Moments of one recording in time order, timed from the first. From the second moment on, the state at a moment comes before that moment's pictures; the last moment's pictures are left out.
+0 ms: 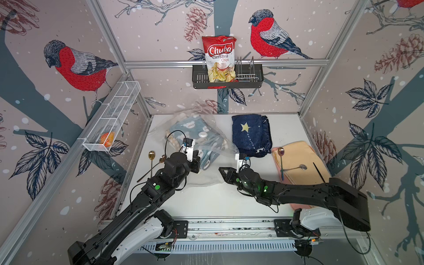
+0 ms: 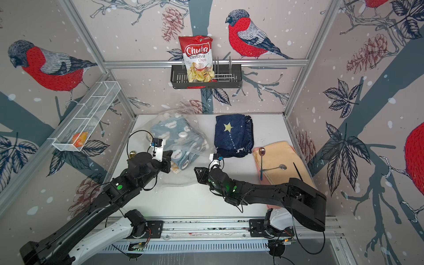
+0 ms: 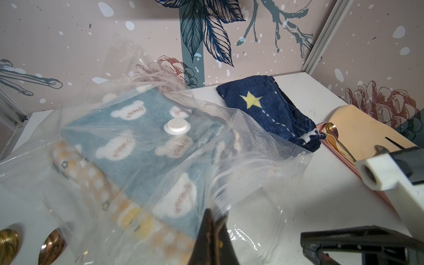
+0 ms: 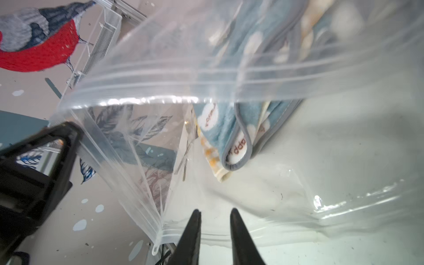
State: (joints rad) left arm -0.66 0.78 0.73 -0.34 -0.22 -0.19; right arm 1.18 1.43 0.61 0.49 0.24 1.10
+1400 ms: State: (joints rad) left arm -0.66 0.85 0.79 -0.25 -0.12 -0.28; right arm 1.07 1.76 0.84 0.49 0.03 0.92
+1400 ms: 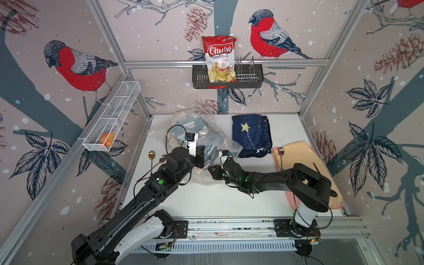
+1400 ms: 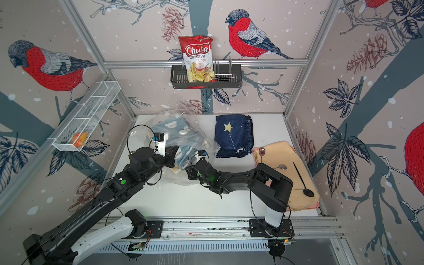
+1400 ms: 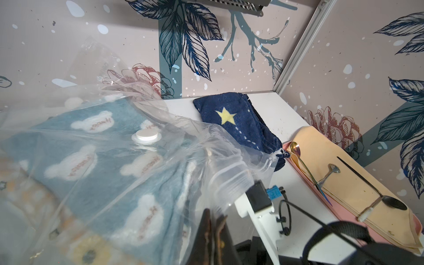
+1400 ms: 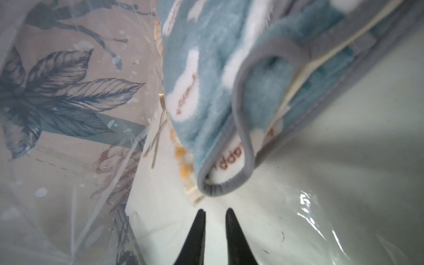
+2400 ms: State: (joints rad) left arm -0.71 0.90 0.80 -0.27 -0.08 -0.29; right arm 0.95 1.94 0.93 0.68 0.04 1.26
